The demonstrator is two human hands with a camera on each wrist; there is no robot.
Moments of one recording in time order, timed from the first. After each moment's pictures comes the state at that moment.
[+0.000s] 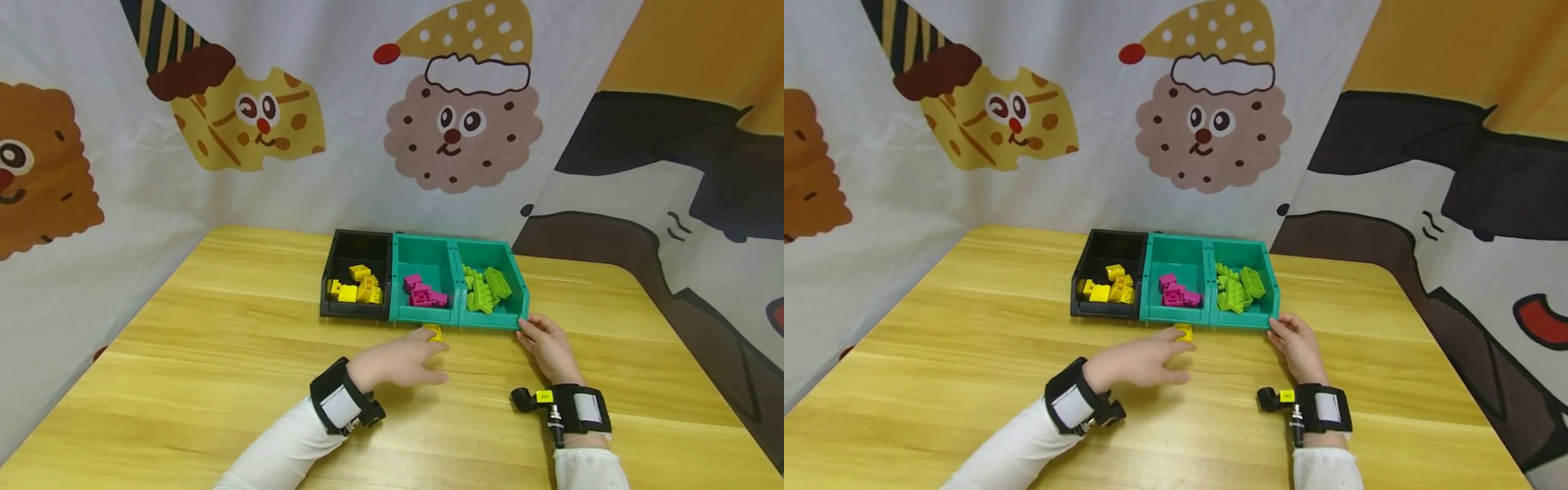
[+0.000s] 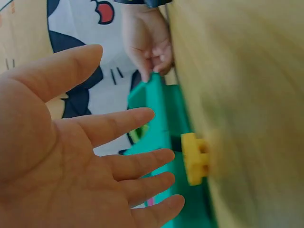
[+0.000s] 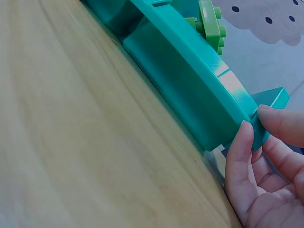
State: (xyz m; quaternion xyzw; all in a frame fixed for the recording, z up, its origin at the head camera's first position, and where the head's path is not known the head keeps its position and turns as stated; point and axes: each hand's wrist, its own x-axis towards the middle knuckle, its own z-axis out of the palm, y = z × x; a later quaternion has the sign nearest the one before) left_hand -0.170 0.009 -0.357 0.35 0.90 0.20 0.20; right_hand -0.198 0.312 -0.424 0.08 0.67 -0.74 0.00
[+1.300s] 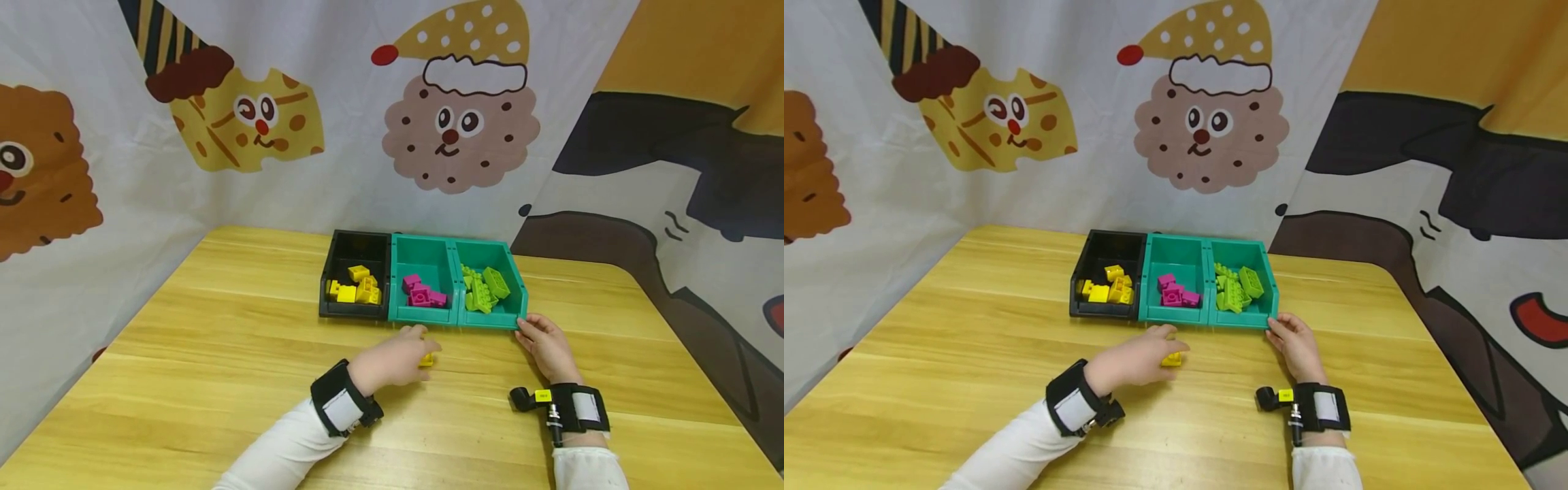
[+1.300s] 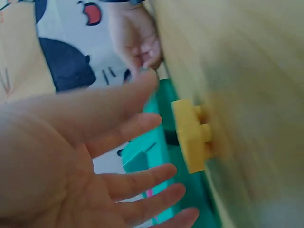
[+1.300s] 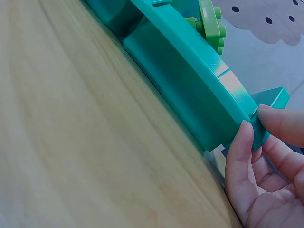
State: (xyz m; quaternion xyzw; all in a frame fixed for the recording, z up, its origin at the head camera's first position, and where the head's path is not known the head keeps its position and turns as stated) left_hand -0.171 0.011 -0.364 0.35 0.92 0.14 0.13; right_hand -0.198 0.313 -0.422 0.09 0.68 -0.73 0.00
